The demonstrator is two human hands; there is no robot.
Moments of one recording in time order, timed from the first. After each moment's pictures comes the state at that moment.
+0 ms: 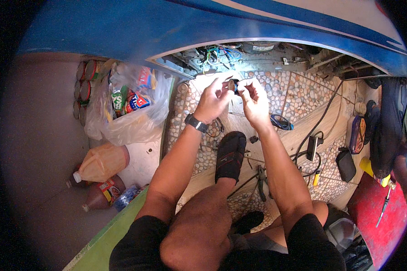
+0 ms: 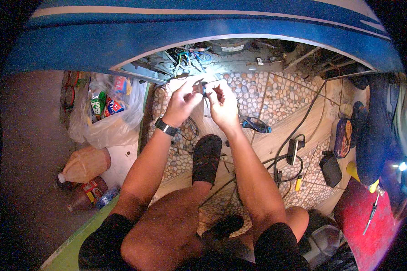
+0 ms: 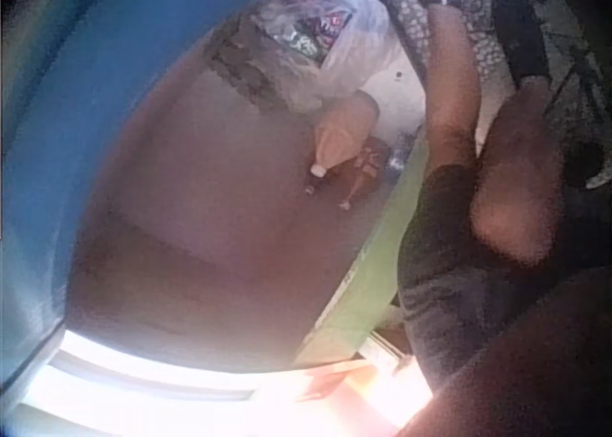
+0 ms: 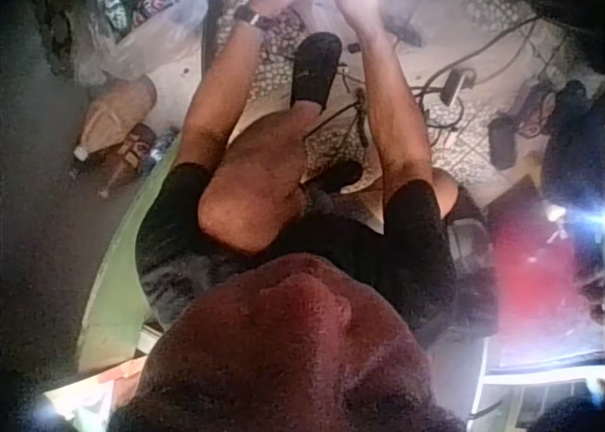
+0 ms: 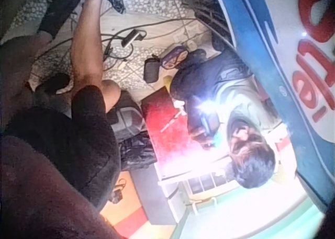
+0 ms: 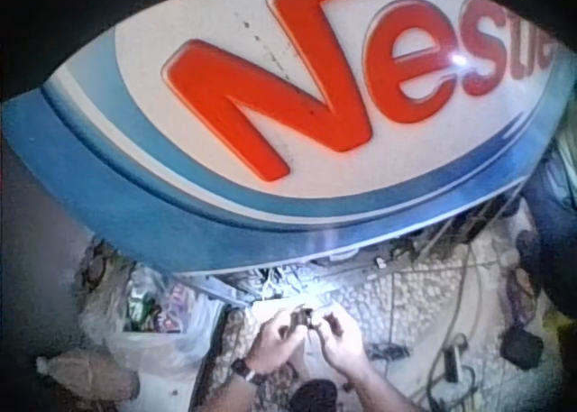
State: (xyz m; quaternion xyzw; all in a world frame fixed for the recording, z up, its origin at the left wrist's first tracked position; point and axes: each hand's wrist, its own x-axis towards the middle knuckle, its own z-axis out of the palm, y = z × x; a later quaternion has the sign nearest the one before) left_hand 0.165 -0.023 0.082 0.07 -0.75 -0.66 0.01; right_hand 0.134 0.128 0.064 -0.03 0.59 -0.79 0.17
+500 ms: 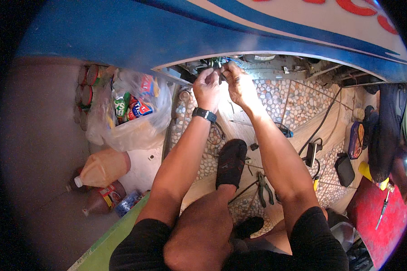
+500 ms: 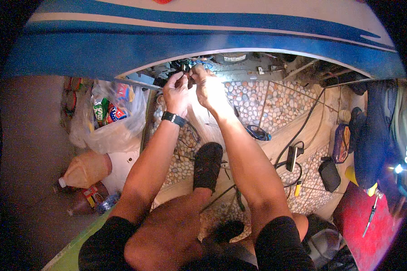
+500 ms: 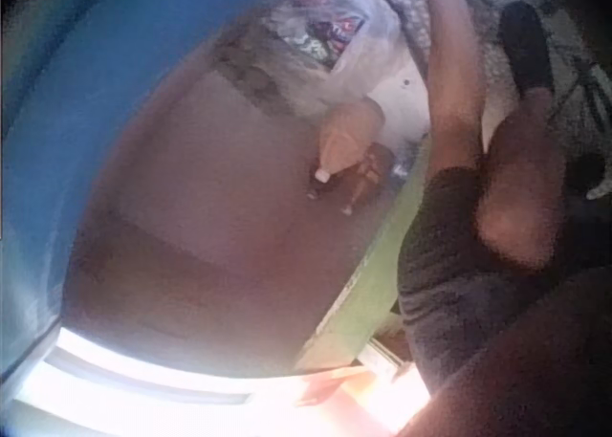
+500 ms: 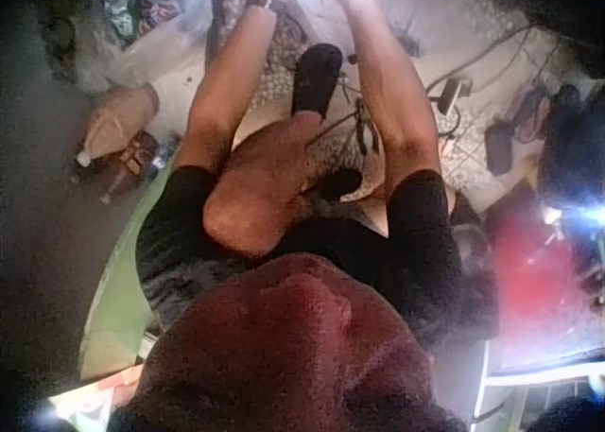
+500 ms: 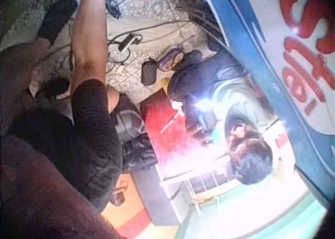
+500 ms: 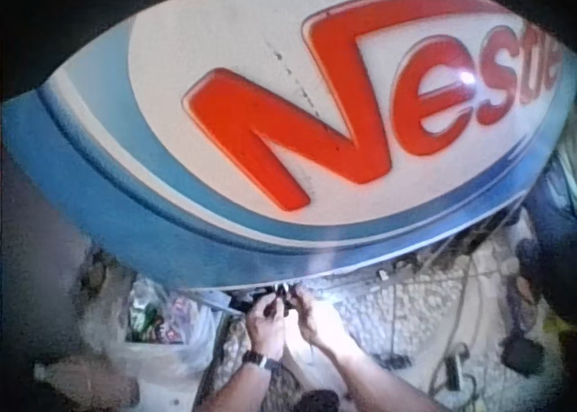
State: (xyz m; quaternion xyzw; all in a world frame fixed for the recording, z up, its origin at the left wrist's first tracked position) left_hand 0.117 -0.028 0.075 0.29 -0.66 -0.66 0.19; right_hand 0.073 0.079 0.084 -0.23 0.80 -0.55 0.02
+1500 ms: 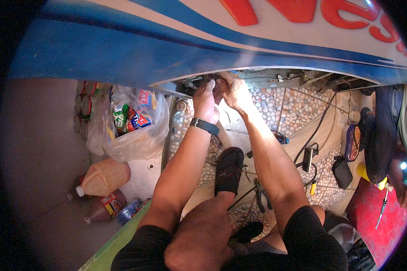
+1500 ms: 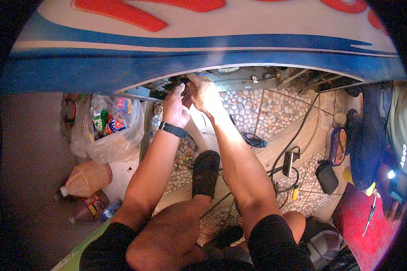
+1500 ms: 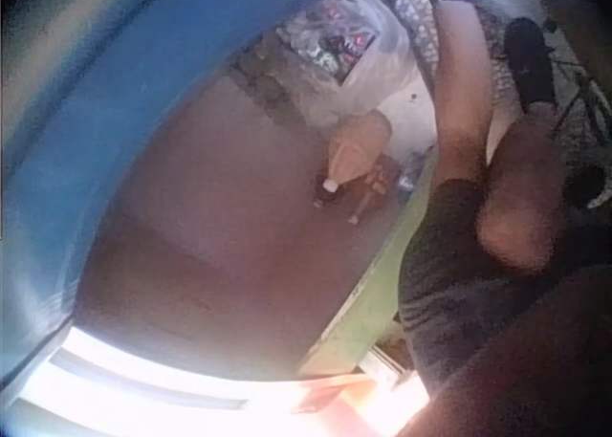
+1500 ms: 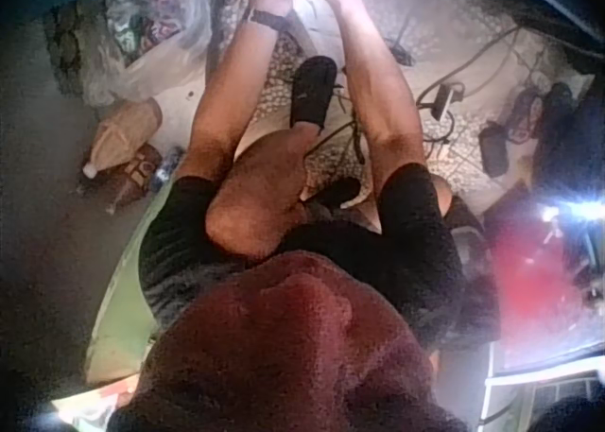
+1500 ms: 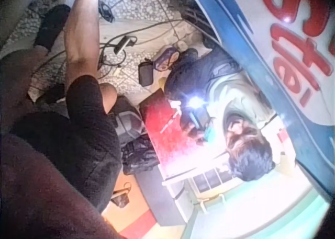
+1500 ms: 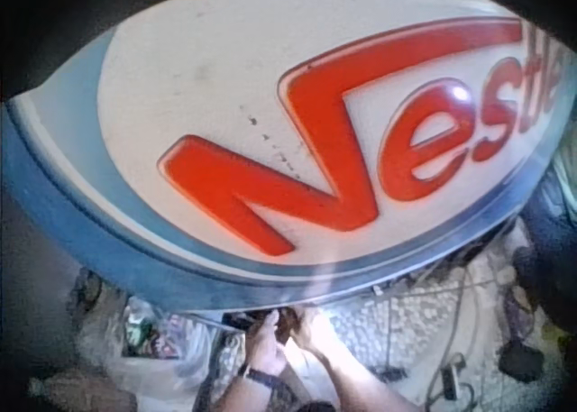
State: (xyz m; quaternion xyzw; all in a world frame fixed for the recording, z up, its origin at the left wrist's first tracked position) left_hand 0.107 -0.021 0.091 0.39 -0.35 -0.84 0.12; right_hand 0.056 0.074 0.087 -0.24 0.80 -0.55 -0.01
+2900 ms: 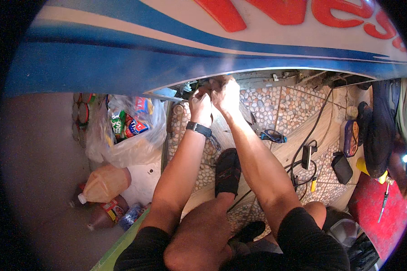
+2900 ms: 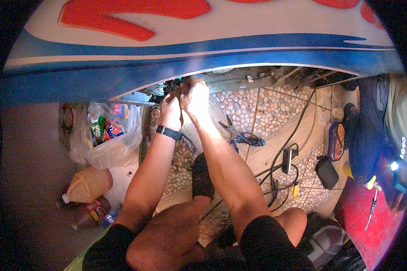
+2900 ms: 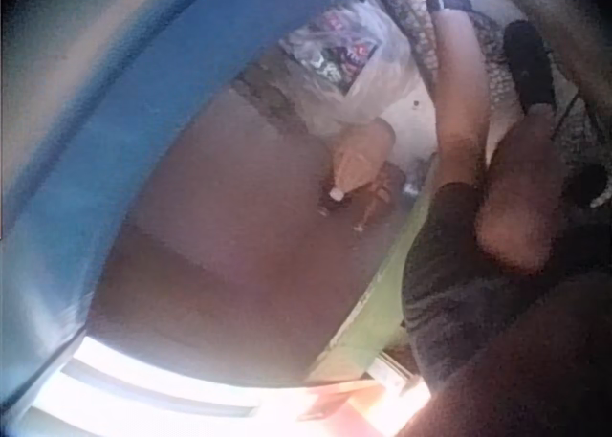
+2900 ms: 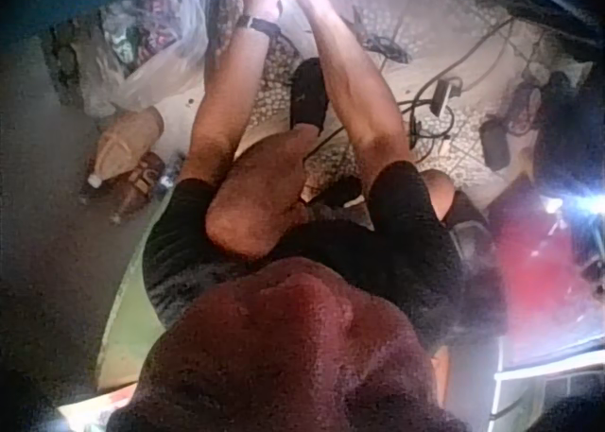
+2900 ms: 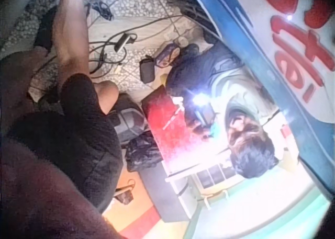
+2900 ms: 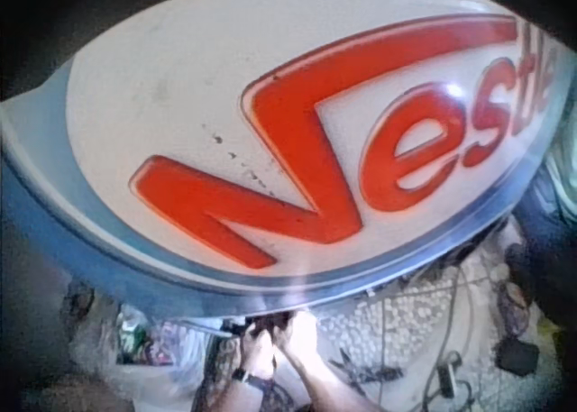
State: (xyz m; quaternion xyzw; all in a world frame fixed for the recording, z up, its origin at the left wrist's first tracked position) left_hand 0.114 -0.030 0.067 0.34 -0.51 -0.78 0.10; right_hand 0.065 0.051 0.073 -0.10 0.83 -0.55 -0.07
